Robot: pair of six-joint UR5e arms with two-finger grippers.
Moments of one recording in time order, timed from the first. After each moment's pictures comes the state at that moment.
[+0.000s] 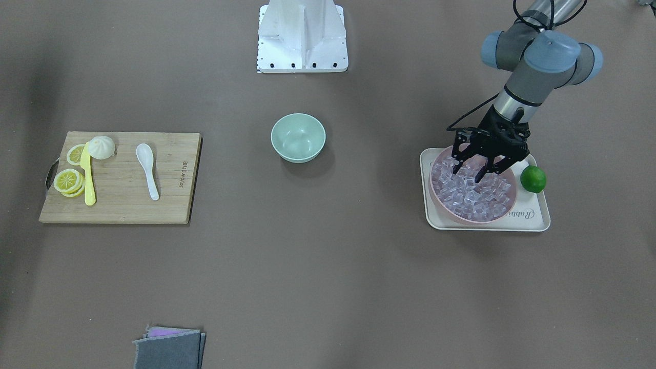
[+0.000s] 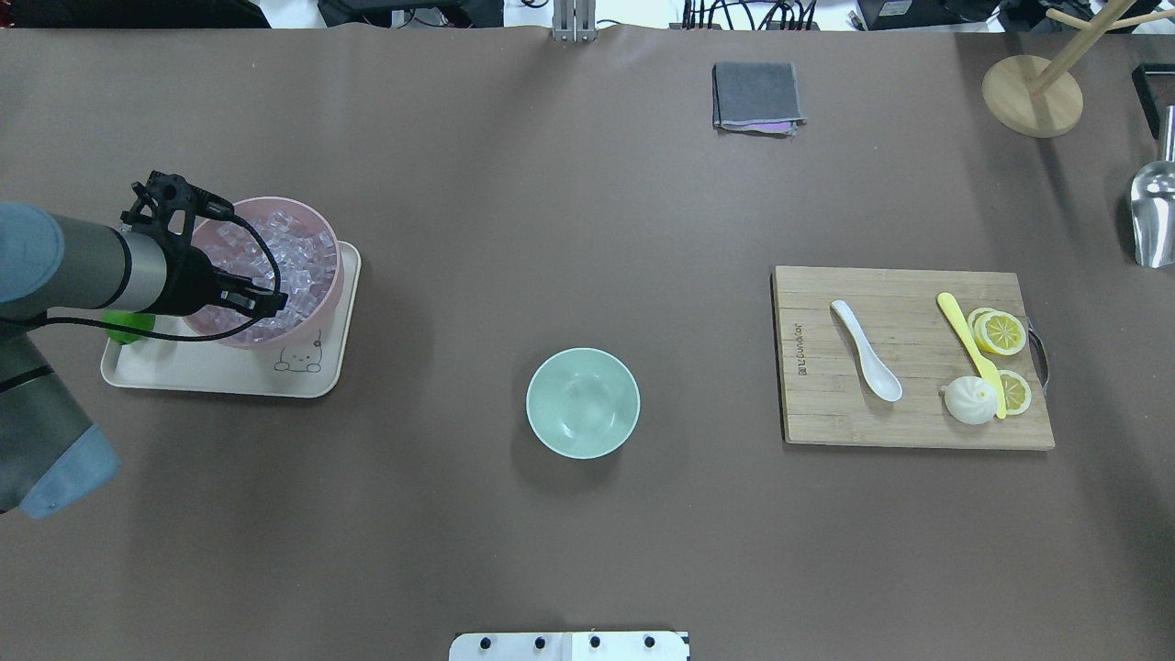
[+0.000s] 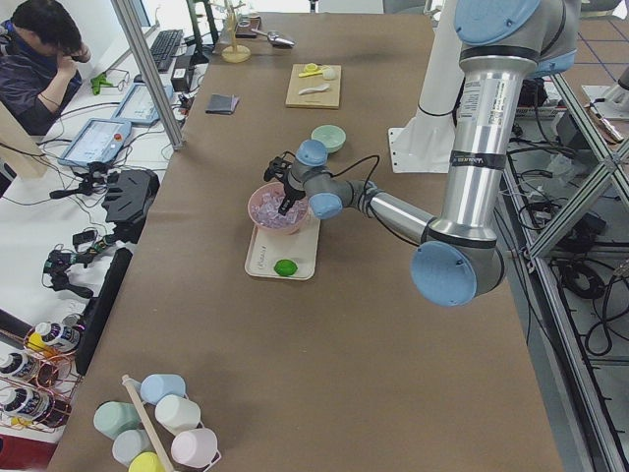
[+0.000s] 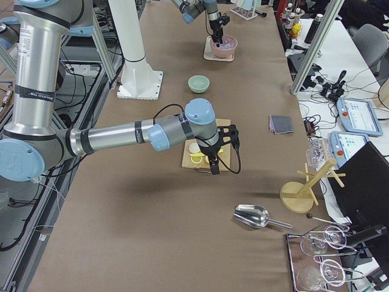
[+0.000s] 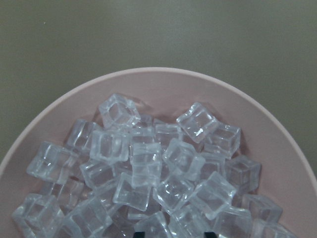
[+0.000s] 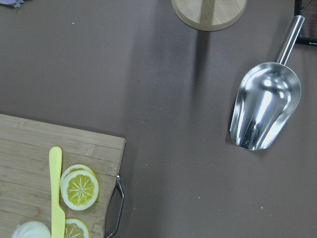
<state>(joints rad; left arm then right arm) -0.77 -1.70 -1.76 -2.25 -1.90 -0.72 1.45 -1.76 1.95 -1.32 2.32 0.23</state>
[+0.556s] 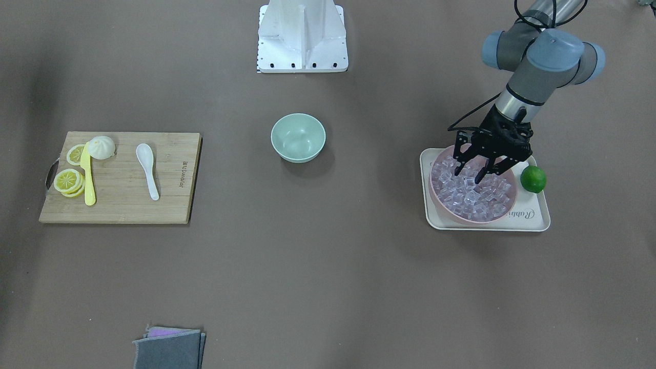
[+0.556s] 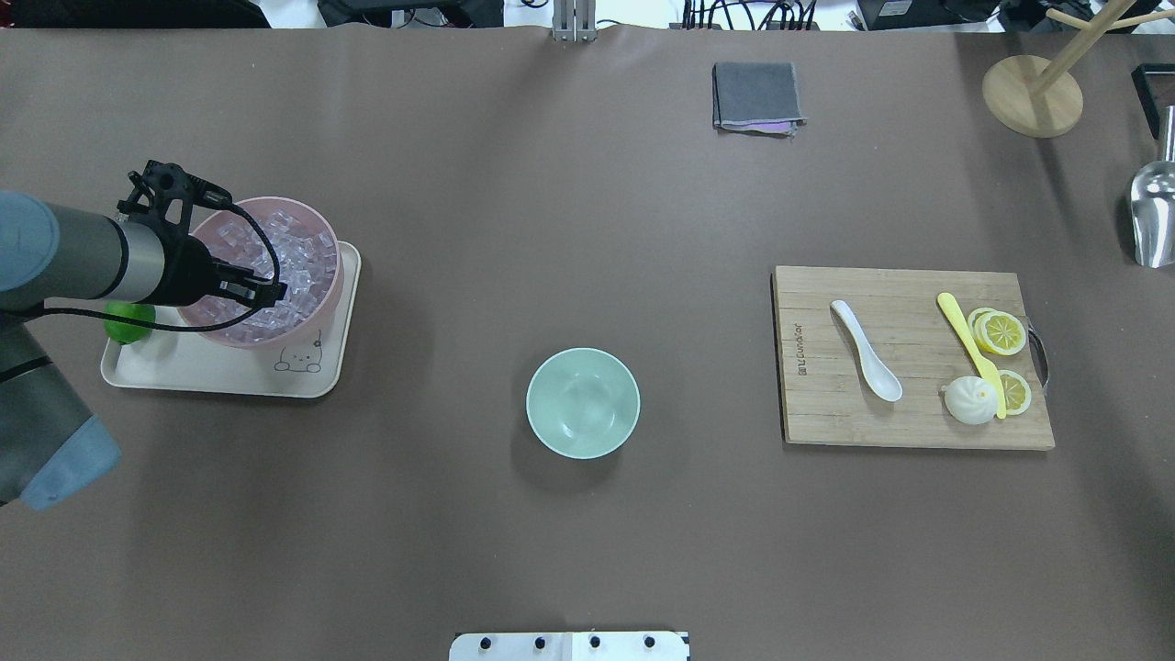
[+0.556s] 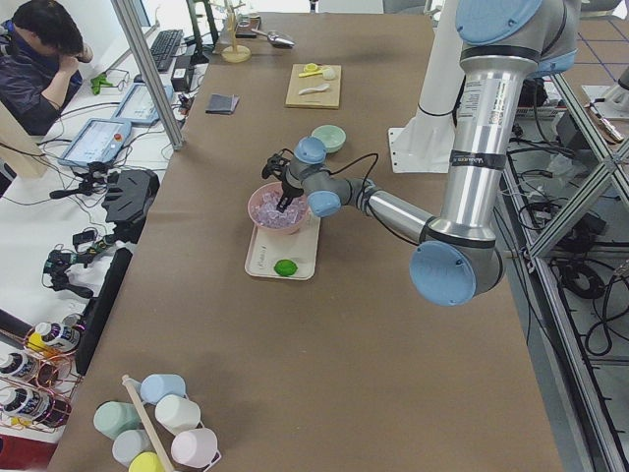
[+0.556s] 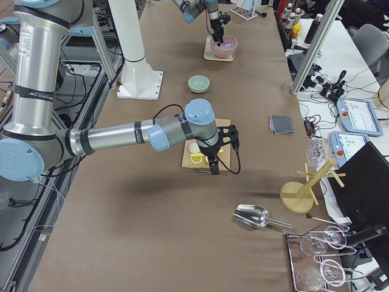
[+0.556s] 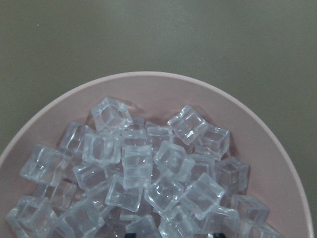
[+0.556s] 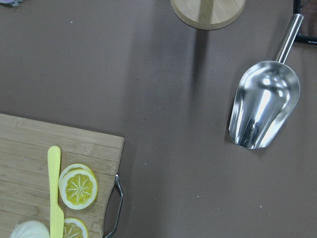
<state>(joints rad) -0.79 -1.71 -1.76 -2.25 -1.90 -0.72 1.45 -1.76 1.94 -1.32 2.32 0.24</state>
